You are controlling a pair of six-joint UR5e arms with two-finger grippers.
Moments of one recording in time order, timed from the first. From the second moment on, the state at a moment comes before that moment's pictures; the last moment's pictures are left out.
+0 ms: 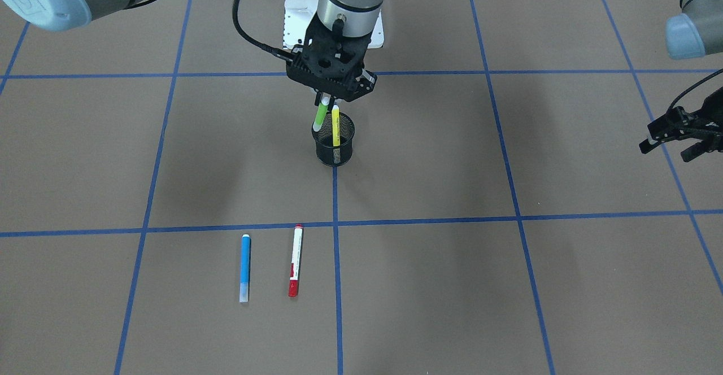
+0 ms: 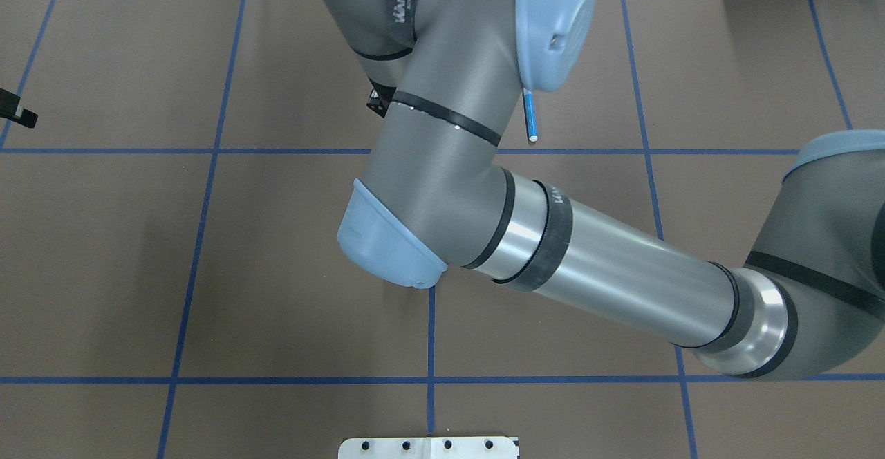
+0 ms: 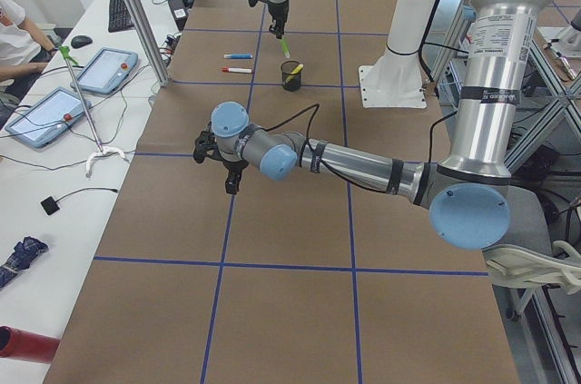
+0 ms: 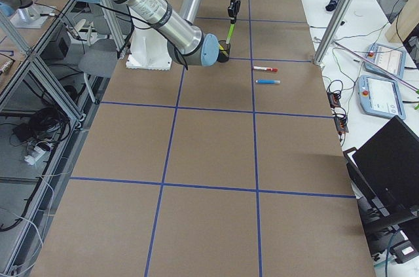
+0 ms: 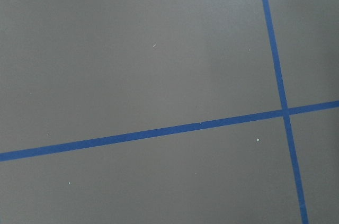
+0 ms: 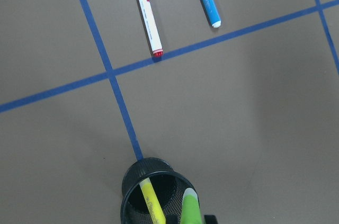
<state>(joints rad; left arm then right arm) -1.29 -1.67 -1.67 -1.91 -2.44 -0.46 0.63 -0.43 1.64 -2.23 1.85 1.39</state>
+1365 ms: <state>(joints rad) -1.29 -1.67 -1.69 -1.91 -2.44 -0.47 0.56 -0.56 1.17 -1.15 1.09 1.33</state>
